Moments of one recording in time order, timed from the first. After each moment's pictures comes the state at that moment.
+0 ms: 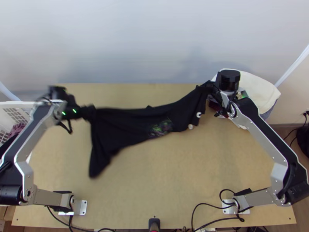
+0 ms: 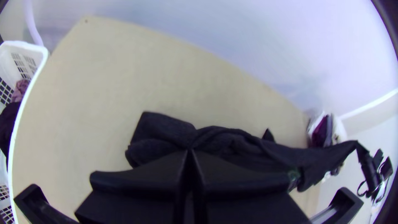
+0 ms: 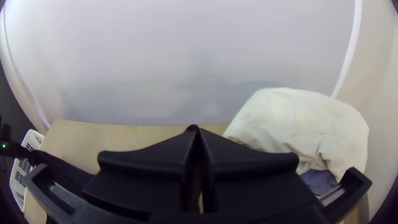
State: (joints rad) left arm 0.05 1.51 1.28 -0.62 0.26 -0.34; right arm 0.34 1.54 1.39 -0.28 0.23 0.23
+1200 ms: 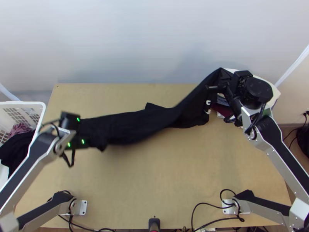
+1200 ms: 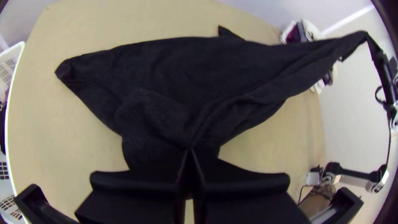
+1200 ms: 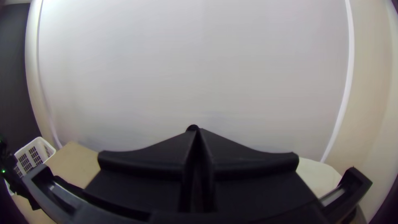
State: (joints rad) left arm -0.32 1.08 0.97 -0.90 0.22 -0.31; right arm 0.40 1.24 1.26 -0.07 0.26 0.05
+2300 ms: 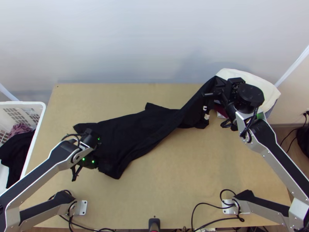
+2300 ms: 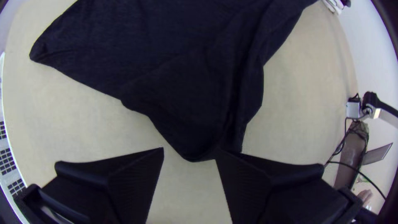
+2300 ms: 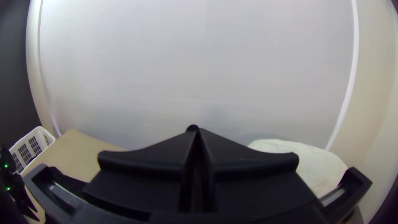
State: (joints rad) left arm -0.49 1.15 0.81 -1.01 0.14 -0.16; right arm 0.42 1.24 1.18 -0.05 0.26 0.05
